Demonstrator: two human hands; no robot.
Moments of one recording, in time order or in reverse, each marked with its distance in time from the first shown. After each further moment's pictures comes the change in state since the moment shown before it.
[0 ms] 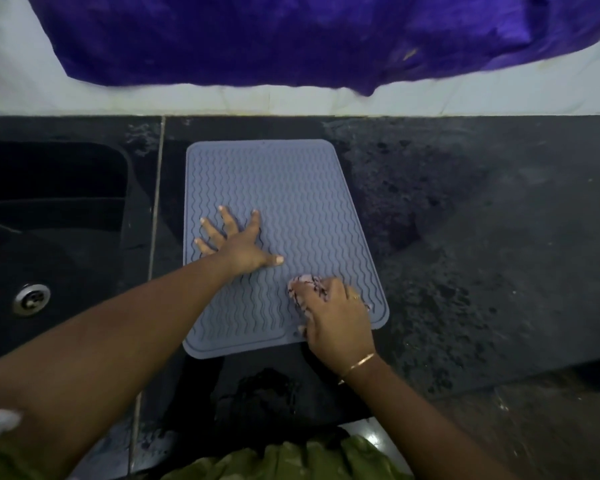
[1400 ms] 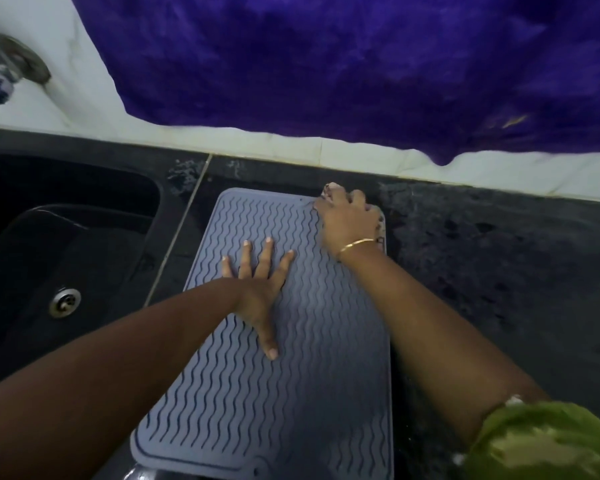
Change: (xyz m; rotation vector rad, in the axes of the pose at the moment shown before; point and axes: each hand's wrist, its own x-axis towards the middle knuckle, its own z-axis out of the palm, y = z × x) left_hand 0.049 0.044 -0.054 0.405 -0.313 -0.081; right_hand 0.314 0.053 -0.016 -0.227 -0.105 -0.197
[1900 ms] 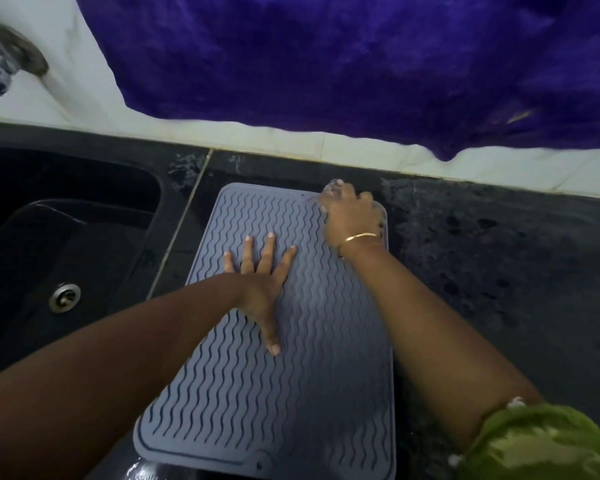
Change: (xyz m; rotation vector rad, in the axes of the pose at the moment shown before) left_hand -0.003 0.001 -0.002 -0.007 -0.004 0.009; right_hand 0.003 -0.002 0.002 0.088 0.001 0.071
